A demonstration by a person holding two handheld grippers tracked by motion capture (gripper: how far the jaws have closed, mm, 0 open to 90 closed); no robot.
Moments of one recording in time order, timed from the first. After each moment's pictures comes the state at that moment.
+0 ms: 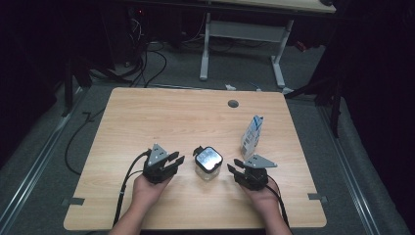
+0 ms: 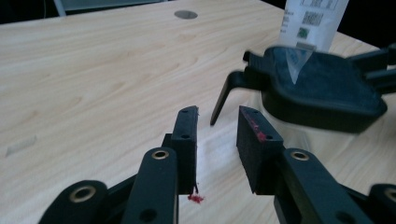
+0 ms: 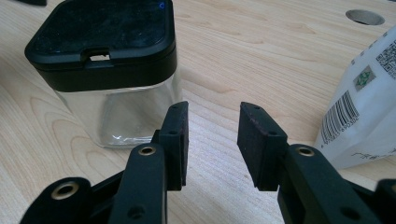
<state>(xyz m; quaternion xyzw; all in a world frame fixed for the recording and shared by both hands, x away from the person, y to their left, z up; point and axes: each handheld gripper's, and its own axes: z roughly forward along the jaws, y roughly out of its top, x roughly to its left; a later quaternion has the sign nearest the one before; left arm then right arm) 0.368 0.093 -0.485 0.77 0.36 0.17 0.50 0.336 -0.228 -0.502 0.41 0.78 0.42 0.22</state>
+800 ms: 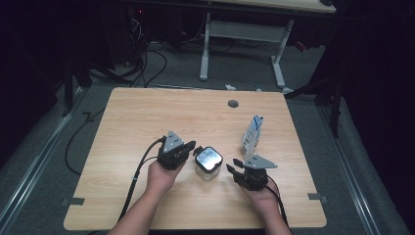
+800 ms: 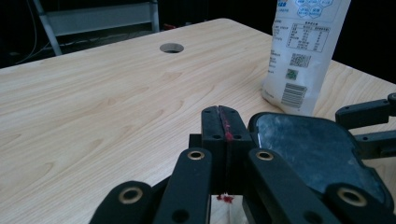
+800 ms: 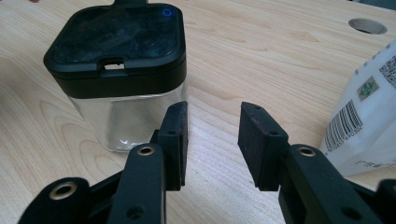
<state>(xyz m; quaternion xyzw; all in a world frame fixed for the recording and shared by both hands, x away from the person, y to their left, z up) 0.394 0.053 -0.466 0.77 0.33 0.18 0.52 0.334 -0.226 -0.499 0.40 0.78 0.43 0.23</state>
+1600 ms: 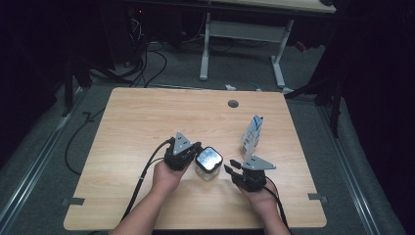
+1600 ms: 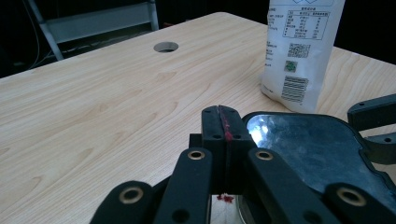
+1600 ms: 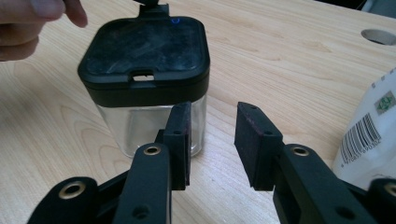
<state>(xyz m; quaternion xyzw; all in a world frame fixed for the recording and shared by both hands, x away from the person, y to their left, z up) 0.394 0.037 -0.474 0.78 0.32 0.20 0.50 0.329 -0.218 -0.494 0.39 0.78 0.44 0.22</state>
